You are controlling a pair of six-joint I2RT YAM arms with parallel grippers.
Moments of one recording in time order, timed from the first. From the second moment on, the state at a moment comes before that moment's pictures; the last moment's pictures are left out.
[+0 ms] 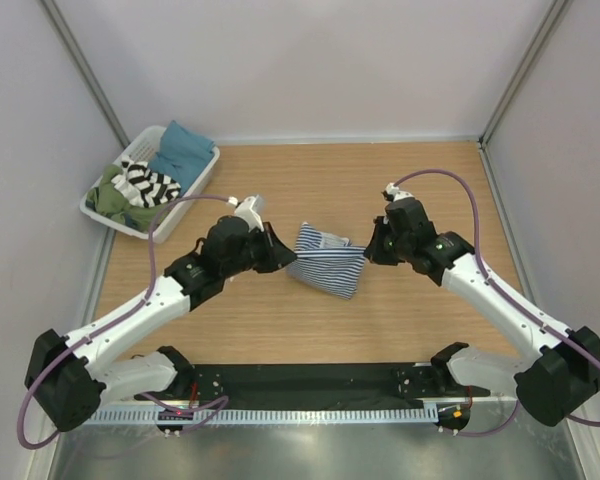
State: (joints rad) left arm -0.70 1.11 0.80 -0.15 0.11 -0.76; right arm 0.51 1.14 0.93 -0.58 0.03 0.53
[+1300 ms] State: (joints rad) left arm -0.79 1.10 0.82 -0.28 -0.15 -0.84; right arm 0.52 1.27 1.09 -0.62 0.03 0.49
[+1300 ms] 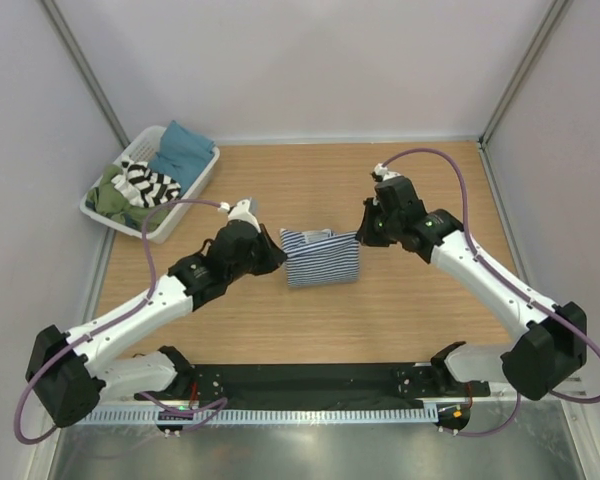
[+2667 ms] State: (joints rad) left arm -0.39 2.30 1.68 -0.06 0.25 -0.73; right arm 0.25 2.23 1.68 -0.36 -0.04 0.50
